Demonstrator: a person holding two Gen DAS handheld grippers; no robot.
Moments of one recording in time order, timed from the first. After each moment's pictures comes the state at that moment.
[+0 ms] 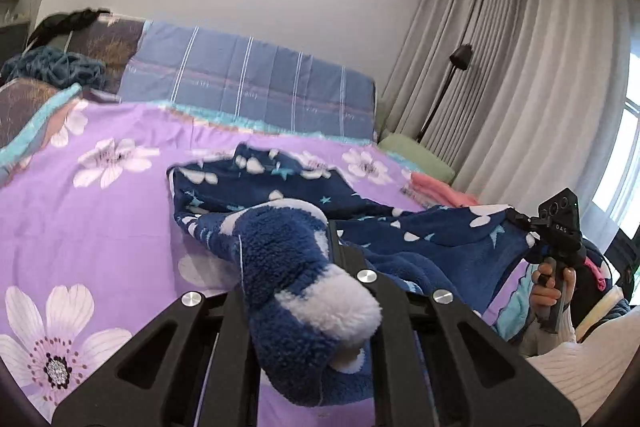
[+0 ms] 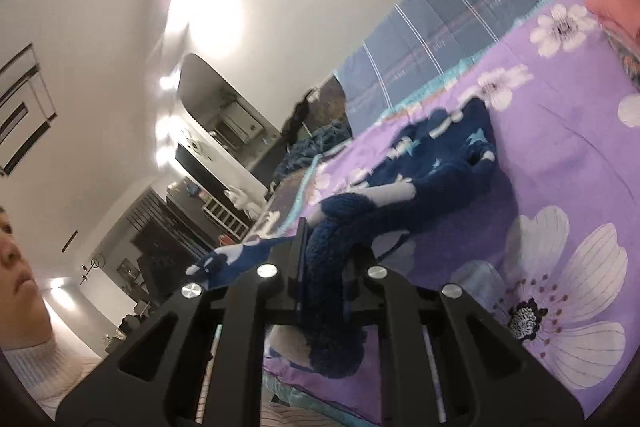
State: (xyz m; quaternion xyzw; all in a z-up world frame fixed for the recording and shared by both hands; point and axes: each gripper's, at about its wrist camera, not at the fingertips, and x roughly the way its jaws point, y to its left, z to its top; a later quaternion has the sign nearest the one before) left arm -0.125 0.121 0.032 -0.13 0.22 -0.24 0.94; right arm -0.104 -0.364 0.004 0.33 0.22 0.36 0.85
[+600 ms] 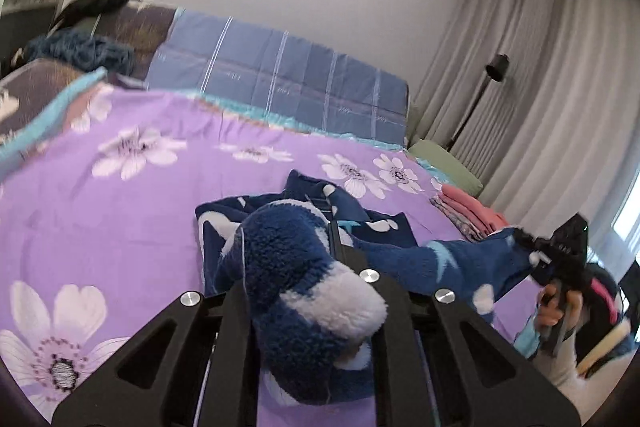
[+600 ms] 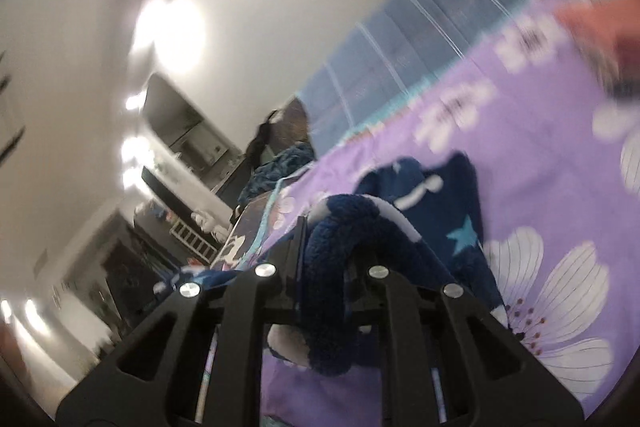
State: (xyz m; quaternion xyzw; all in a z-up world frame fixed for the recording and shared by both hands) left arm -0.063 0.127 0.020 -0.16 0.26 -0.18 0.93; right arm -0.026 -0.369 -0.029 0.37 0.25 0.26 0.85
